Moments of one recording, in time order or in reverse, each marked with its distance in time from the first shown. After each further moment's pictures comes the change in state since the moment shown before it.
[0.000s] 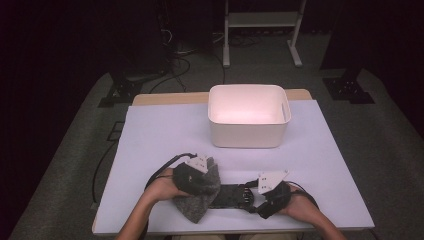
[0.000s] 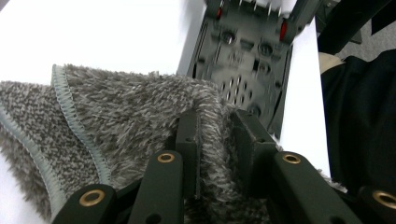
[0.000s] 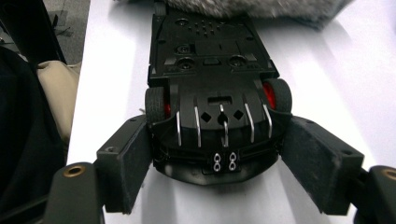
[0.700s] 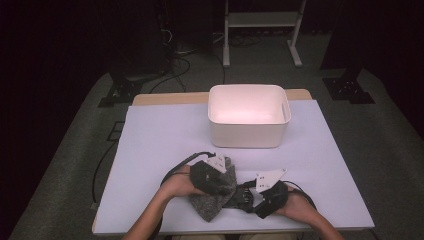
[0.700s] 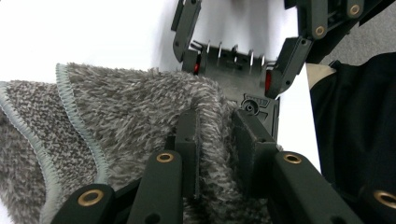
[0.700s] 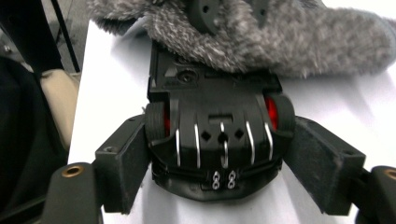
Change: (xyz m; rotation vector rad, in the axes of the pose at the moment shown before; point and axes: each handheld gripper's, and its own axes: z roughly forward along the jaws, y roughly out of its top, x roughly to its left) left arm -0.004 0.030 0.021 0.023 -0.039 0.049; right arm -0.001 0.001 0.005 -0.008 0.016 0.050
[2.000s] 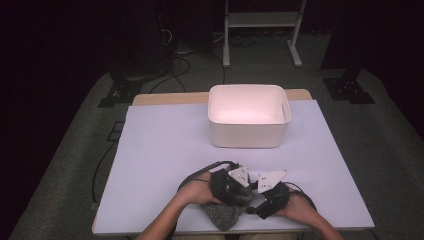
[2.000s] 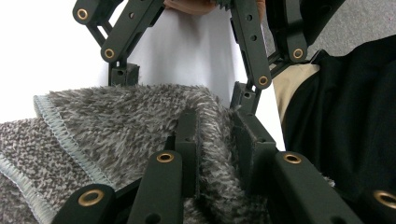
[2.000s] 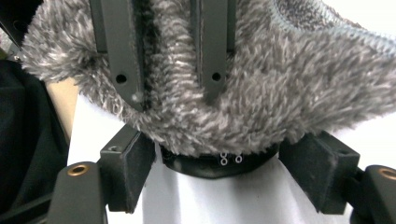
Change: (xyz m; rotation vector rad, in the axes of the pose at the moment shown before) left arm -0.028 0.041 0.034 0.055 -0.039 0.145; right arm -0.001 -0.009 0.002 -0.017 0.021 0.032
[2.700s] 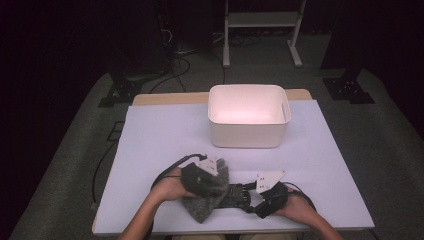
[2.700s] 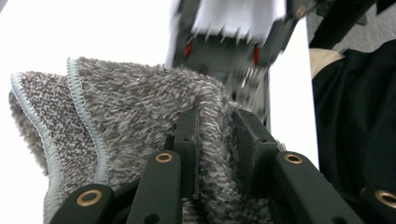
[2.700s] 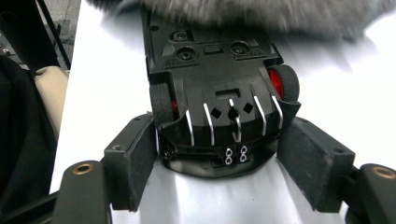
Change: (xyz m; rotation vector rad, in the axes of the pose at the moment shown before) left arm 0.008 -0.071 -0.055 -0.033 0.105 -0.173; right arm 0.000 0.000 0.003 0.014 -0.021 -0.020
